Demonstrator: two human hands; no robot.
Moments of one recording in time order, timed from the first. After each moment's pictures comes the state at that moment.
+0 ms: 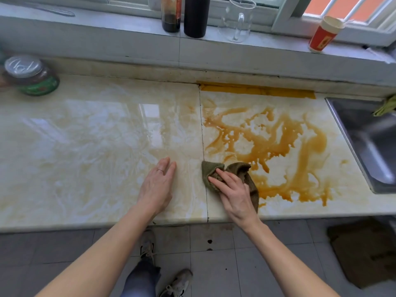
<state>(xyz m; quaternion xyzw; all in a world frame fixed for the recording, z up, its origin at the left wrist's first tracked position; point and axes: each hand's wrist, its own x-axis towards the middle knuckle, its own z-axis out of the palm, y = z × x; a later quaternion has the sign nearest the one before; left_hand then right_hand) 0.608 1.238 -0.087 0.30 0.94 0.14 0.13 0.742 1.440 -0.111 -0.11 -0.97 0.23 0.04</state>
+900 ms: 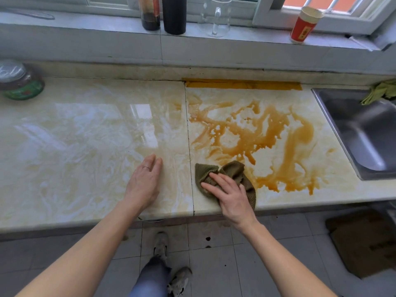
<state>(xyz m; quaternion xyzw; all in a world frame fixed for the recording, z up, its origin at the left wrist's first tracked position) 0.610 1.247 -0.089 0.28 0.94 0.10 0.14 0.778 1.461 -0.124 -0.06 -0.98 0.20 0.05</state>
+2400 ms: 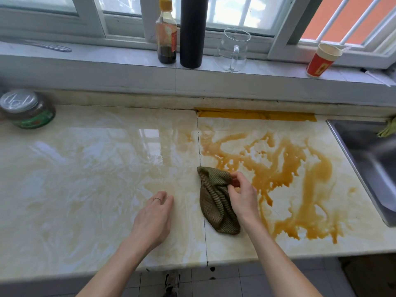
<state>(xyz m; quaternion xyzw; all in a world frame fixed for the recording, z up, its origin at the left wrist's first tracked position) 0.586 1.252 -0.055 0.30 0.93 0.08 0.21 0.654 1.470 -0.064 -0.34 -0.84 0.41 0.12</state>
